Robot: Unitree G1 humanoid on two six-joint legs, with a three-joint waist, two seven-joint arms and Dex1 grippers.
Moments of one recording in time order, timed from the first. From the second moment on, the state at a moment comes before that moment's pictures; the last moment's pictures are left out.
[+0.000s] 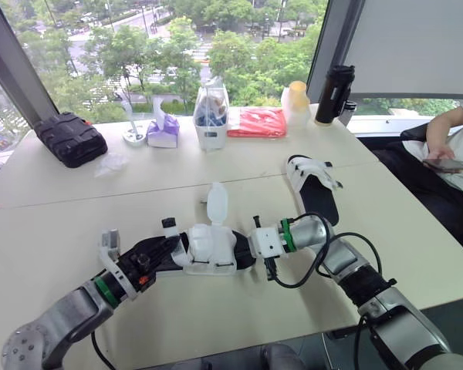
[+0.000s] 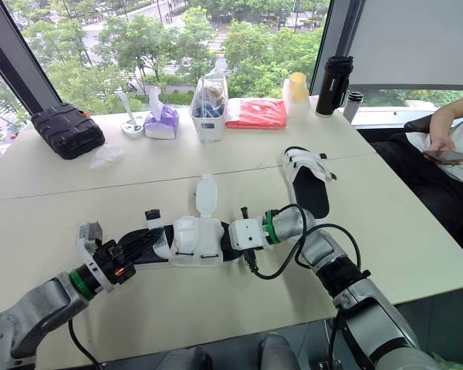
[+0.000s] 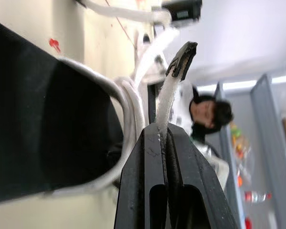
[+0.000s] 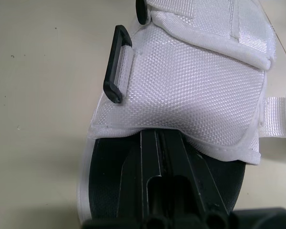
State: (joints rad) left arm 0.11 0.42 0.41 -0.31 -1.97 1.02 0.14; right arm -0.61 -0.45 0.45 0.36 -0.08 -0.35 1.18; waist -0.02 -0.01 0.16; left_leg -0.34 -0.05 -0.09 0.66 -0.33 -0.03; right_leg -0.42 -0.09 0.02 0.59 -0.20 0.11
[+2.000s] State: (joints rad) left arm -0.37 0.41 0.22 0.07 -1.28 1.02 -0.43; right arm -0.59 -0.46 0.46 0.32 -0.09 -0.34 1.18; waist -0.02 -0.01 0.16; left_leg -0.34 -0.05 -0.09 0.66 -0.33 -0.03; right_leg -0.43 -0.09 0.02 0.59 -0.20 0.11
